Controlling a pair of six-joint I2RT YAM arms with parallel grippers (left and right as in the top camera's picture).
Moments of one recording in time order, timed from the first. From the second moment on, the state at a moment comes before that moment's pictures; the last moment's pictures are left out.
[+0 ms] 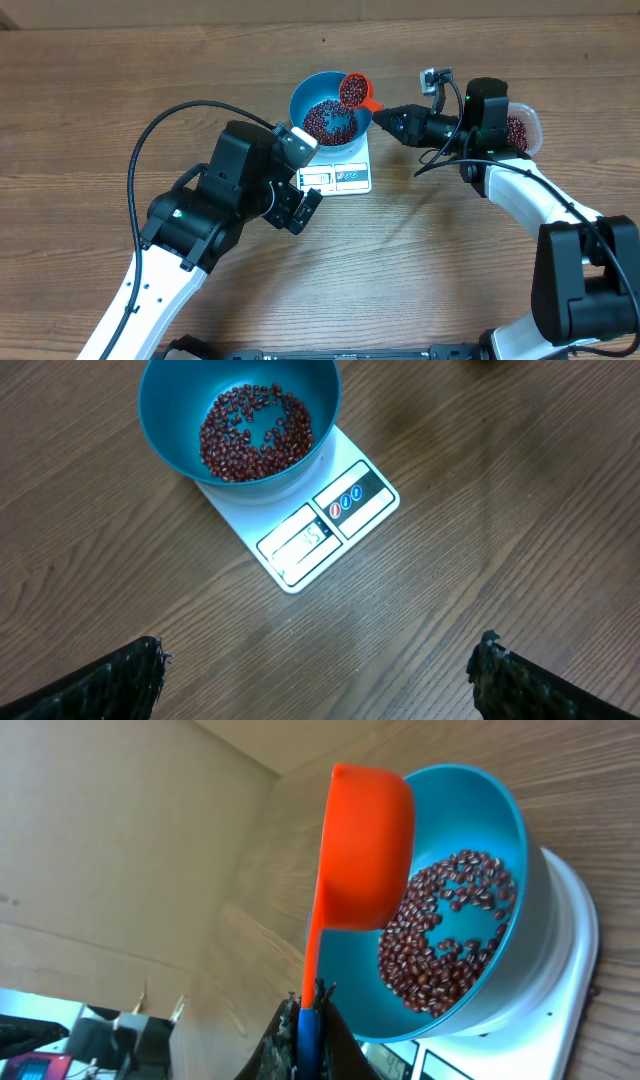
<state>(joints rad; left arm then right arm) -0.48 1.20 1.20 -0.88 0.10 0.13 0.11 1.73 0.97 0.26 -0.93 0.55</state>
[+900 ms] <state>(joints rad) -0.48 1.20 1.20 -0.88 0.10 0.13 0.11 1.73 0.97 0.26 -0.91 0.10</state>
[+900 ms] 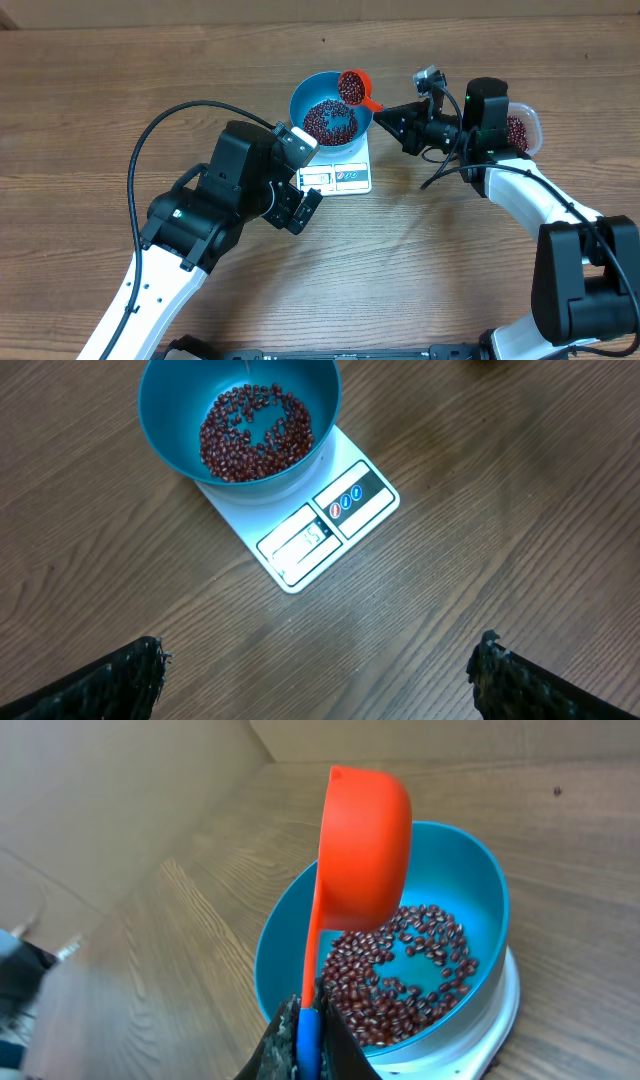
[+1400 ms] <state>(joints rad) -0.48 1.20 1.20 -0.88 0.10 0.13 0.11 1.73 0.97 0.26 -0.88 -0.19</state>
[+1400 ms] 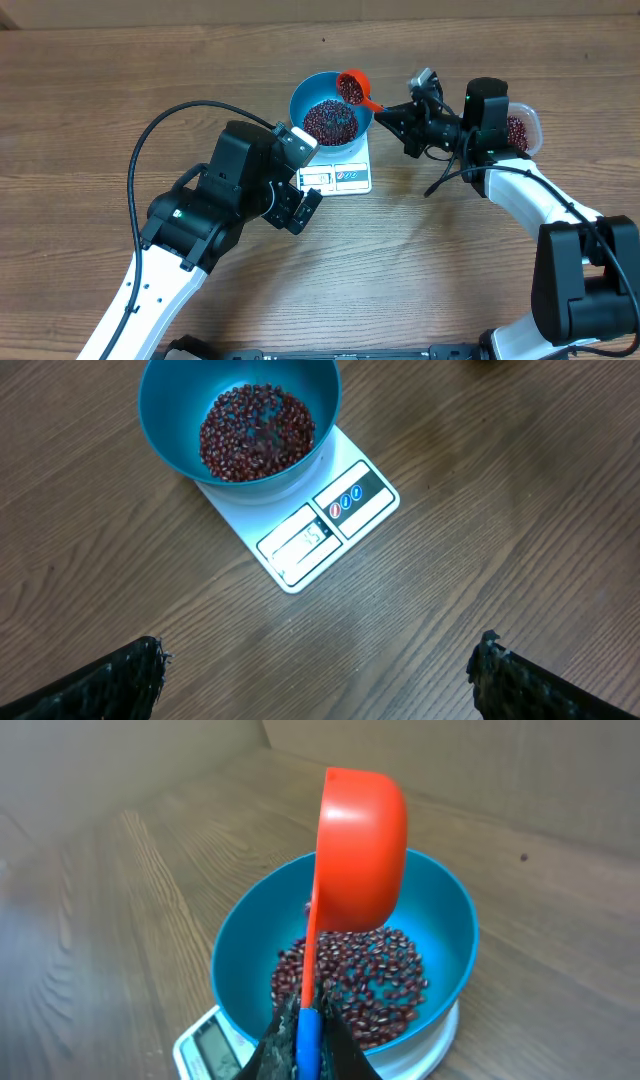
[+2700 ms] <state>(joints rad) -0.48 1.20 1.20 -0.88 0.10 0.13 0.11 1.73 0.97 0.26 -0.88 -0.76</state>
